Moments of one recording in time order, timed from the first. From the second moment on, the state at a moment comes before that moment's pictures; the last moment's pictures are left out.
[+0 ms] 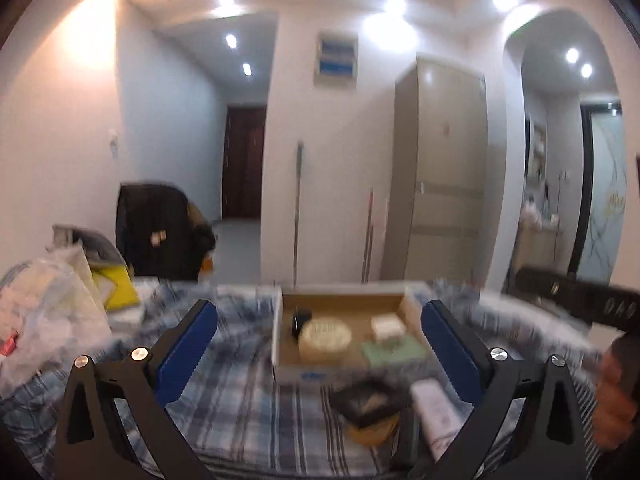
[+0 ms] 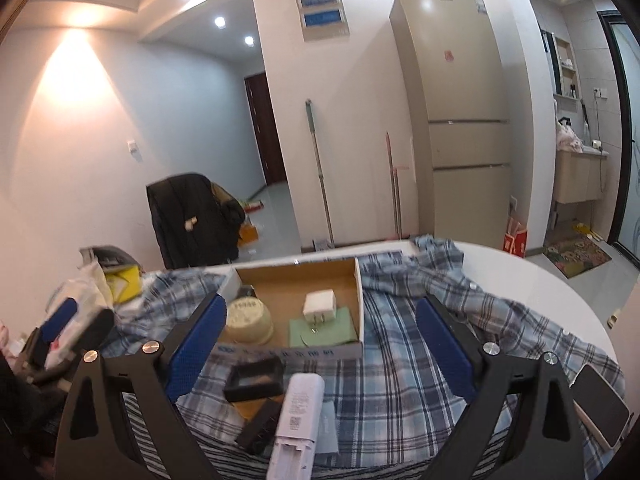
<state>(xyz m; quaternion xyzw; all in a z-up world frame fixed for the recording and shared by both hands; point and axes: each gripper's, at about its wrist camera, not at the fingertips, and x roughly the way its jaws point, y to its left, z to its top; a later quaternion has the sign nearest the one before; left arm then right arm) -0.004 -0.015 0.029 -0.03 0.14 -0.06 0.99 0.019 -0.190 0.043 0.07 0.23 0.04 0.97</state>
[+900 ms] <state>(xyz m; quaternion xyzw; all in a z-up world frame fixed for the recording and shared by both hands) 0.001 0.004 -0.002 -0.06 0.15 -0.03 0.99 0.064 -0.161 -0.075 0.04 0.46 0.10 0.88</state>
